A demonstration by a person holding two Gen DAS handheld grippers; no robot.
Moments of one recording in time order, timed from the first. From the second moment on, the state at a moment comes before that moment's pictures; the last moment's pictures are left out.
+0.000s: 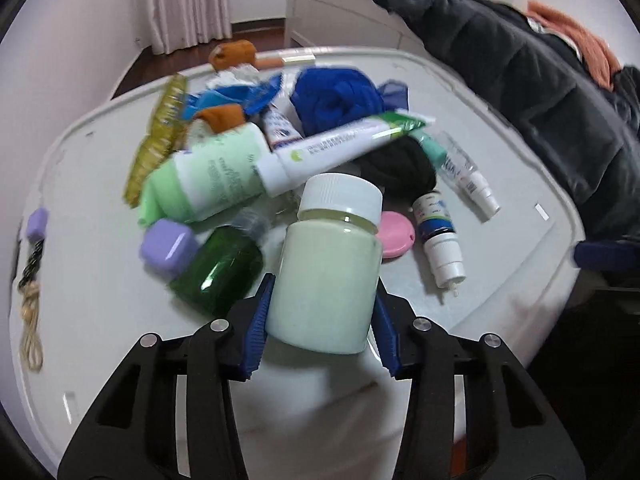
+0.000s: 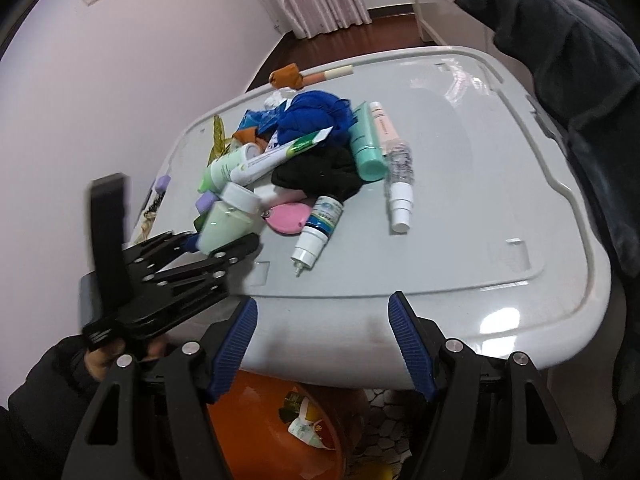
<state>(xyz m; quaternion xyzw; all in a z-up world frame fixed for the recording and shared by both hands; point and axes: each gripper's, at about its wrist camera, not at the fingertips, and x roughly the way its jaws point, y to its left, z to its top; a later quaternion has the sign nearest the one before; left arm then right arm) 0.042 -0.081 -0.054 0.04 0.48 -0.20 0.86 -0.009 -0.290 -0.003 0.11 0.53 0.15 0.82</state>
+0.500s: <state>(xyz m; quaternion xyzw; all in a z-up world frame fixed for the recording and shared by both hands) -0.067 -0.029 -0.013 -0.01 0.48 -0.12 0.87 0.066 -0.223 -0.054 0.02 0.60 0.08 0.80</state>
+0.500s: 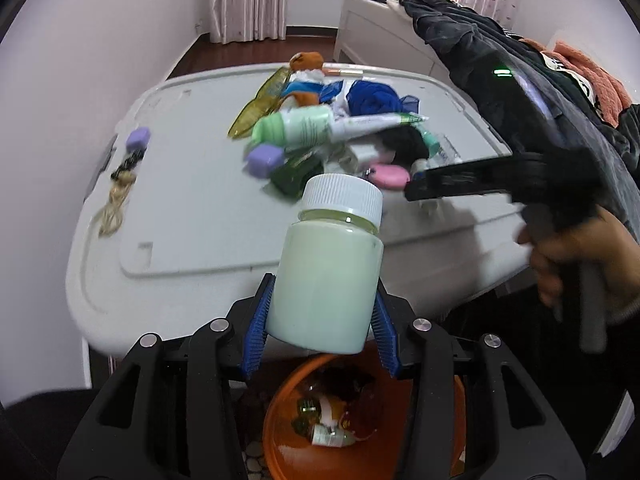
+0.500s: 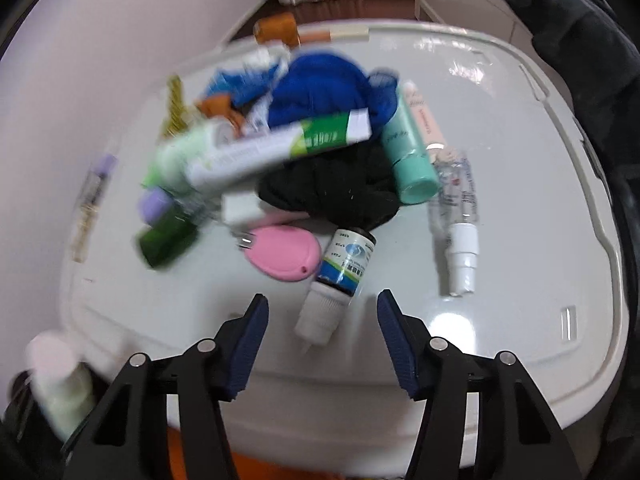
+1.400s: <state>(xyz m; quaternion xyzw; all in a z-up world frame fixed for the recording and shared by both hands) -0.134 -0.033 0.007 -0.01 0.49 -0.13 0.86 -0.108 -0.221 0.042 0.00 0.51 0.21 0.83</state>
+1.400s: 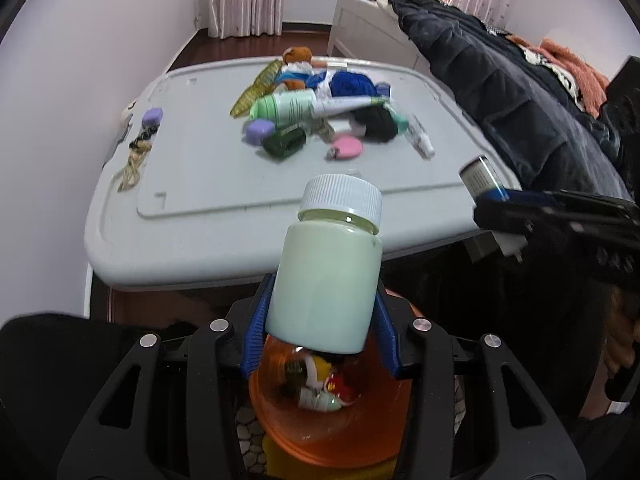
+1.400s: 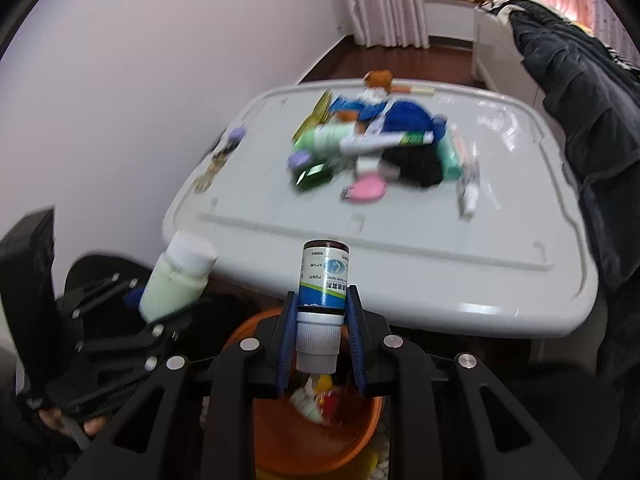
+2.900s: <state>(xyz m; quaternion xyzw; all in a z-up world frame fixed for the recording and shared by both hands) 0.007 -0.034 -0.038 -0.05 0.52 -0.05 0.85 0.102 -0.295 -0.029 0.00 0.56 0.08 0.82</state>
